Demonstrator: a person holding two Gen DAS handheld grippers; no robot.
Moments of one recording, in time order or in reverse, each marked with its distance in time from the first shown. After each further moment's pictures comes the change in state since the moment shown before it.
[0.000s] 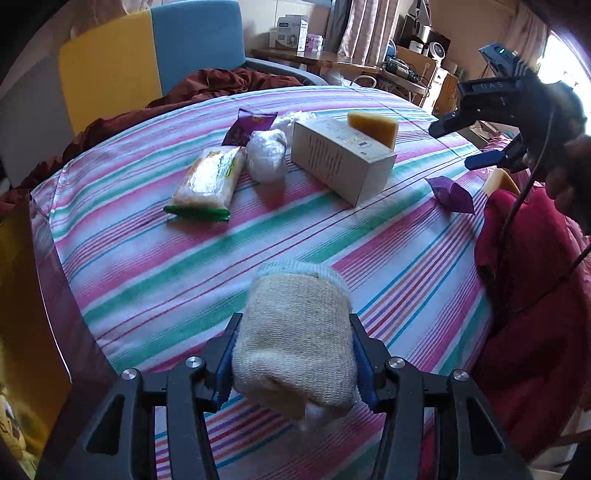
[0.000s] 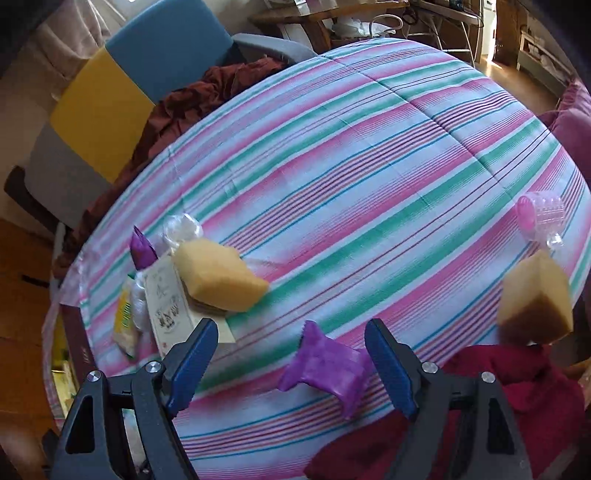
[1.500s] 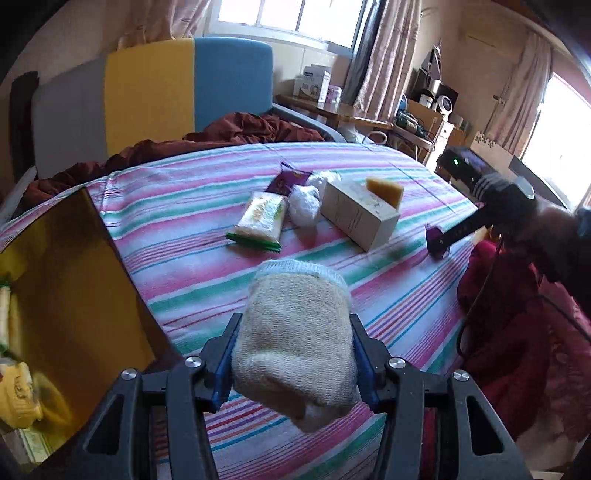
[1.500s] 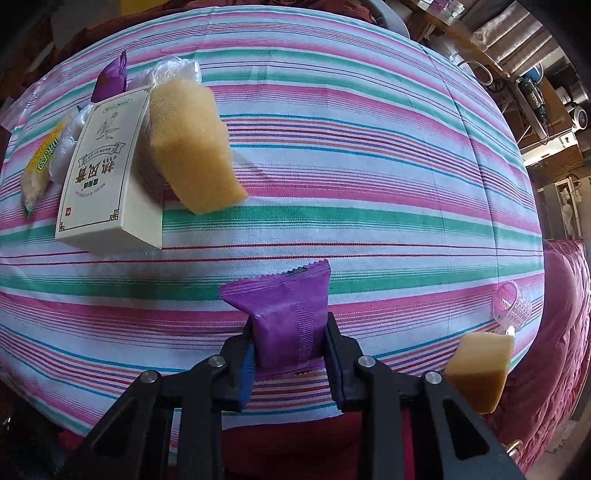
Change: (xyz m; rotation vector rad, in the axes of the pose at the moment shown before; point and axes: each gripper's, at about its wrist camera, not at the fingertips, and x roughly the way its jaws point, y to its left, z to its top) left arm -0.075 0.036 -0.021 -0.112 -0.219 -0.006; right arm 0.054 0.009 -0.014 -0.515 0.214 -0.344
